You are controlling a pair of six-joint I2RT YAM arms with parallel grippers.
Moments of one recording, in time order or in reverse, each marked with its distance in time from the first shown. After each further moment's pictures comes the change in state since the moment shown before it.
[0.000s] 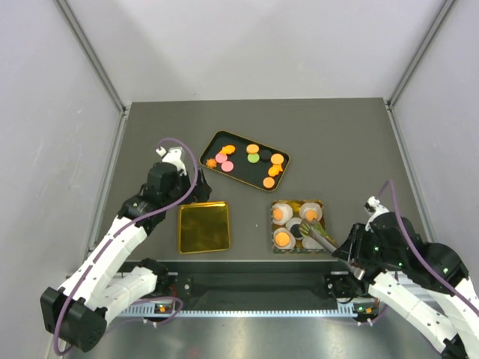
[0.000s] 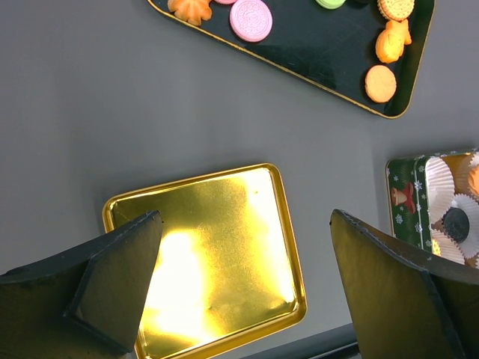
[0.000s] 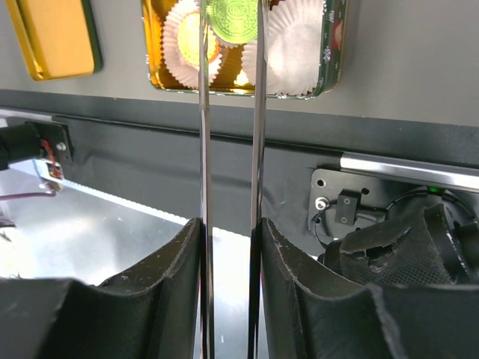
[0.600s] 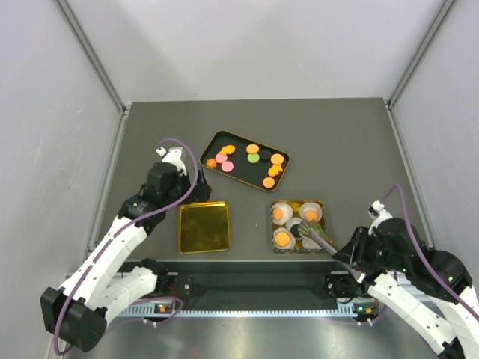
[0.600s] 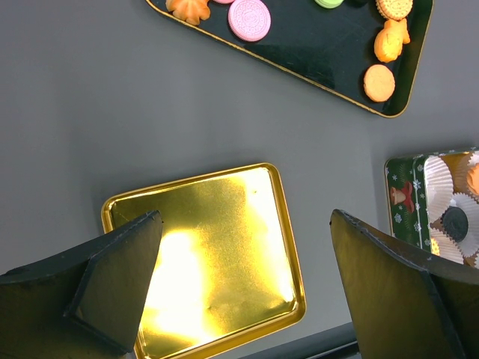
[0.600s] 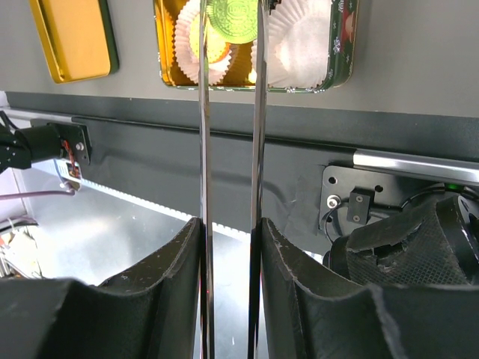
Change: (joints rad) left arm 0.000 0.000 0.000 0.000 0.004 0.000; right arm 0.000 -0.079 -0.024 -0.002 -0.019 0.049
